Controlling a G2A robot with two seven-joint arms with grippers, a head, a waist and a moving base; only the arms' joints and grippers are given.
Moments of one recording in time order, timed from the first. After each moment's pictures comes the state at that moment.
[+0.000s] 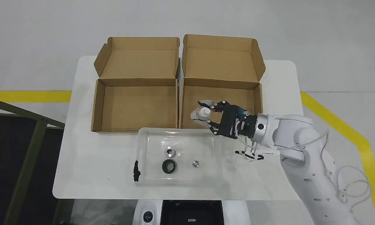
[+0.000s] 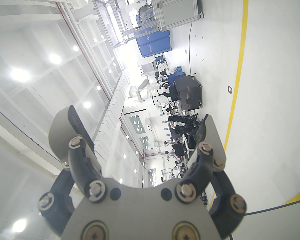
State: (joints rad) left arm -0.33 -0.16 -0.45 -1.44 1.96 -0.37 0.19; right arm -1.15 -1.13 1.24 -1.95 -1.11 -0.84 0.34
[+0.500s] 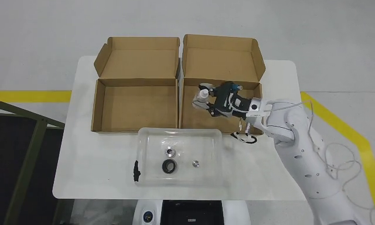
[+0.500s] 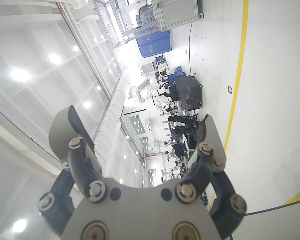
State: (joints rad) left arm -0.33 -0.16 -0.45 -1.44 1.96 -0.37 0.19; right arm -0.97 -1.16 1.14 -1.72 -1.08 -0.77 0.33
